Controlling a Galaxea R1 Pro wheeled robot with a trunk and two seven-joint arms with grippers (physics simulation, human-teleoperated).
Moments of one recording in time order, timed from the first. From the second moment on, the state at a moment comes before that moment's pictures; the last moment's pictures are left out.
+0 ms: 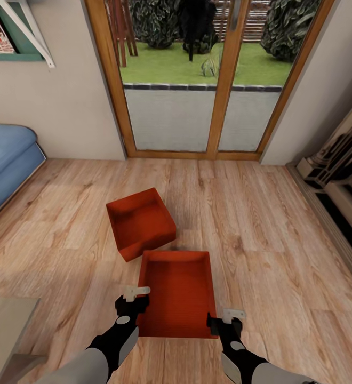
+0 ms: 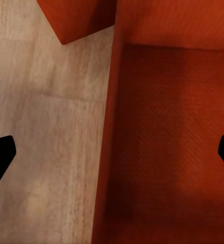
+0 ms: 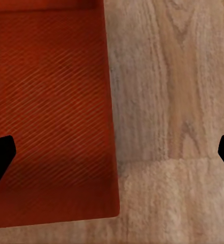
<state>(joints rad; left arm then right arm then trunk) -0.64 -0.16 -0.07 -0.29 0.03 -0.16 0.27 -0.63 0.12 0.41 -0.07 -0.41 -0.36 -0.21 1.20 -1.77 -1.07</state>
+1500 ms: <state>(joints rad) -0.64 -0.16 -0.07 -0.26 0.03 -0.16 0.28 -0.63 0.12 0.41 -0.05 -0.41 -0.42 -0.20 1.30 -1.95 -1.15</state>
